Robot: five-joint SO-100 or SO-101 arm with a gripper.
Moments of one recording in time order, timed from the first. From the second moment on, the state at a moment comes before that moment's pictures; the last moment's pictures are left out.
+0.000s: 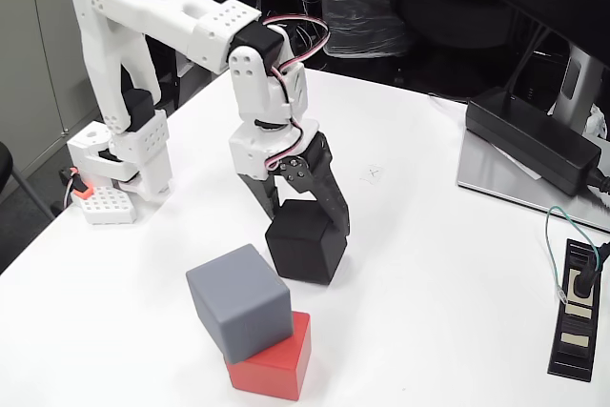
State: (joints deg) arm 0.6 104.9 124.0 58.4 -7.3
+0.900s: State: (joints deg) arm 5.7 104.7 83.1 86.8 -7.3
